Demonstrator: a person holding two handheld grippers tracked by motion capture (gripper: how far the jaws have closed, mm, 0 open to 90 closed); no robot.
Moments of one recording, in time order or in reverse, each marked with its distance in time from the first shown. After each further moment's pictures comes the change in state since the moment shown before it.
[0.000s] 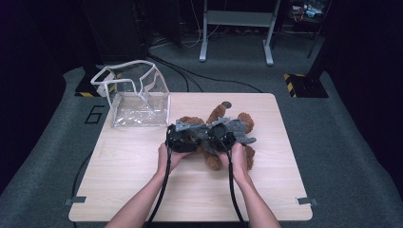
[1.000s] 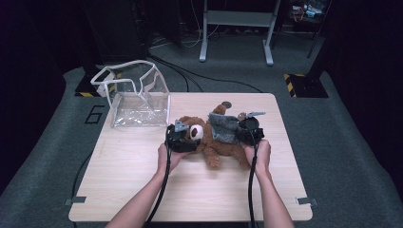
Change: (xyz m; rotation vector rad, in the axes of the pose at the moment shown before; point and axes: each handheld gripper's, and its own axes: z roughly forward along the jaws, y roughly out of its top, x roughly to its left) left arm 0.002 -0.002 0.000 -0.015 0.003 0.013; right arm -0.086 -0.025 -0.013 -0.045 -0.082 0.239
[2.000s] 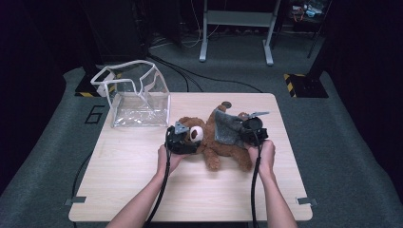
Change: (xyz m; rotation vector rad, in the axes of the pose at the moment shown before) left arm -0.003 -0.004 -0.002 0.004 0.000 0.014; right arm 0.002 -0.001 -0.011 0.031 -0.018 -0.034
